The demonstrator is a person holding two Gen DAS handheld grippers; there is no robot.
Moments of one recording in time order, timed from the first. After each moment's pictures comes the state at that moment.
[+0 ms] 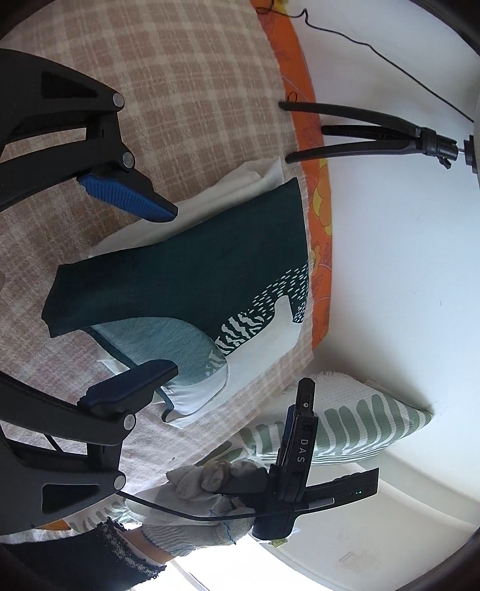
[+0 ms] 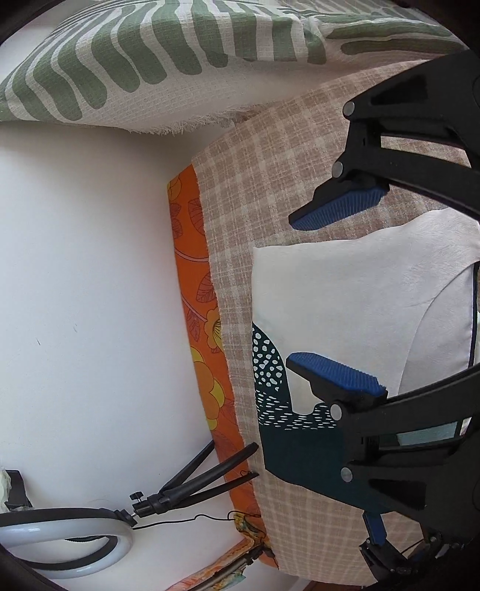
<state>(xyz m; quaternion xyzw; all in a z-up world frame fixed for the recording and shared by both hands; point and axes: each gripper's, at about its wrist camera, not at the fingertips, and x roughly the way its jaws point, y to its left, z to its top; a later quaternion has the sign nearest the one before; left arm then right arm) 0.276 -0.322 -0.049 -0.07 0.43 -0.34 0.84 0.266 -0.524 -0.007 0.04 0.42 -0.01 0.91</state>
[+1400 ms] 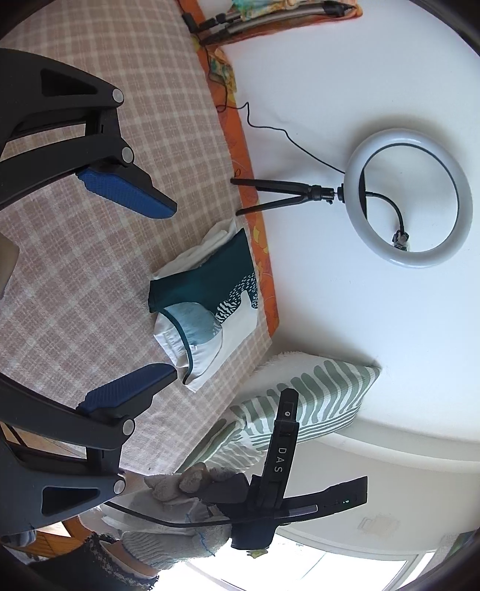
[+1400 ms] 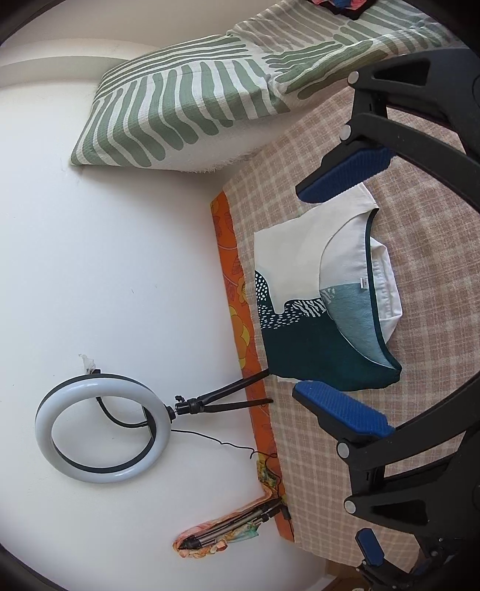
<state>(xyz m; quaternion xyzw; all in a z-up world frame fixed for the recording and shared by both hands) 0.130 -0.234 0.056 -0.02 0.31 -0.31 0.90 0.083 -0.410 0.100 0.03 0.30 -0.06 0.95</state>
